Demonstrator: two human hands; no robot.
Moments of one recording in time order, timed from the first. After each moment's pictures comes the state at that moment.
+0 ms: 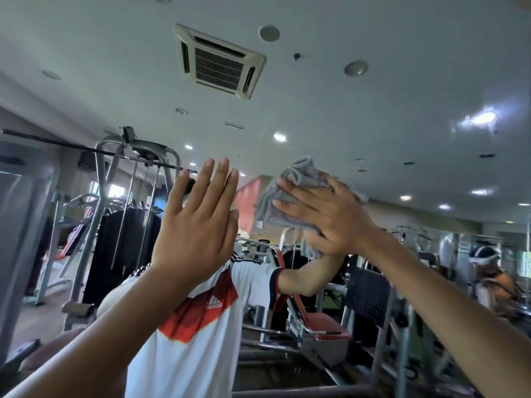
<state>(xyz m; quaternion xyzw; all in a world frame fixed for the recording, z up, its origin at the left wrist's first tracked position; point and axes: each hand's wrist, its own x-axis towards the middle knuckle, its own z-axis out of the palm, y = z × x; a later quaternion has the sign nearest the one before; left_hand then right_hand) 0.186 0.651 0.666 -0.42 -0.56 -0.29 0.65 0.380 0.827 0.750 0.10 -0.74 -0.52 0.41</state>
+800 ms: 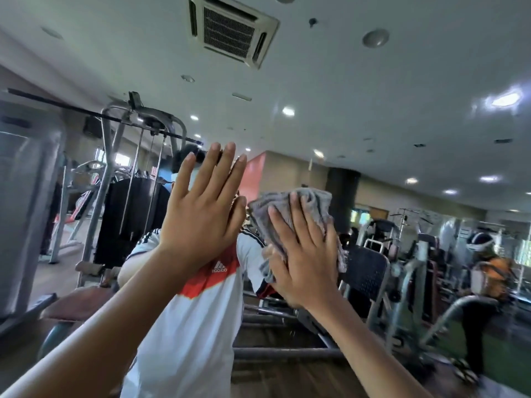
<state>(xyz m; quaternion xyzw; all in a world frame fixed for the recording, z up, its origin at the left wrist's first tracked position) 0.185 0.645 0.635 -0.41 -0.58 -0.29 0.64 0.343 0.791 0.606 -0.09 -0.75 -0.34 0.56</state>
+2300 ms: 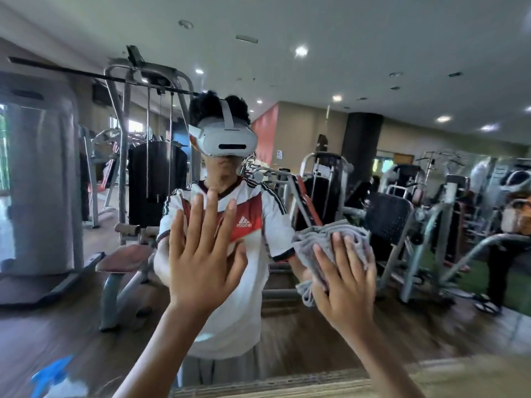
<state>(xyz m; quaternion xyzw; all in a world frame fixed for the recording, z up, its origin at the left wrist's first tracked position) 0.195 0.638 0.480 -0.41 -0.62 -0.32 0.59 0.386 0.815 0.445 -0.16 -0.76 -0.29 0.56</state>
